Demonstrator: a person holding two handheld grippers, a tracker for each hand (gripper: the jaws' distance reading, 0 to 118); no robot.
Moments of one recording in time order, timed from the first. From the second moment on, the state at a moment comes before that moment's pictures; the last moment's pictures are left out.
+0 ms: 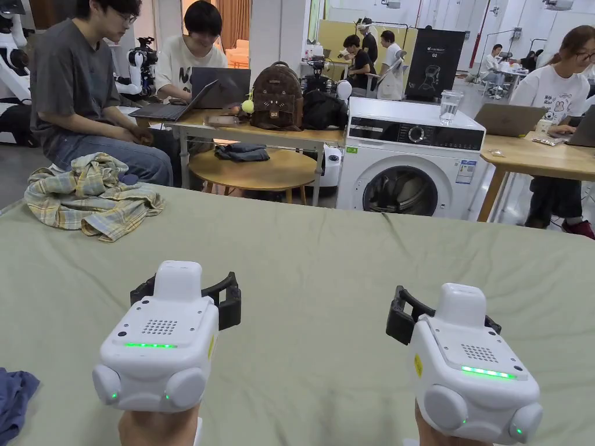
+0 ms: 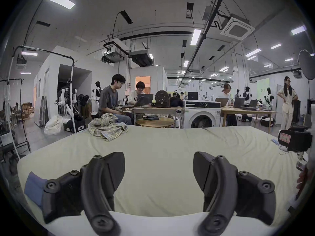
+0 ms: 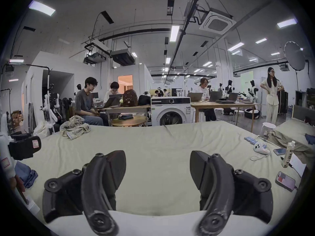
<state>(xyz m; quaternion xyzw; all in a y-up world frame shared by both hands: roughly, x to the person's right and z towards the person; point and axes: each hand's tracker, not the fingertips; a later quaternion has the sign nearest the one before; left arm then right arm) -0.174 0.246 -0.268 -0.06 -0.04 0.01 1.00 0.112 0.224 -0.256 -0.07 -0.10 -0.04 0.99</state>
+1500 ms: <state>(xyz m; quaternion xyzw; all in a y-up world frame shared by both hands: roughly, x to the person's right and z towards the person) -0.176 0.243 -0.276 -0.07 -0.02 -0.07 0.99 0.107 0.229 -0.276 -0.12 -0.16 -0.06 0.98</state>
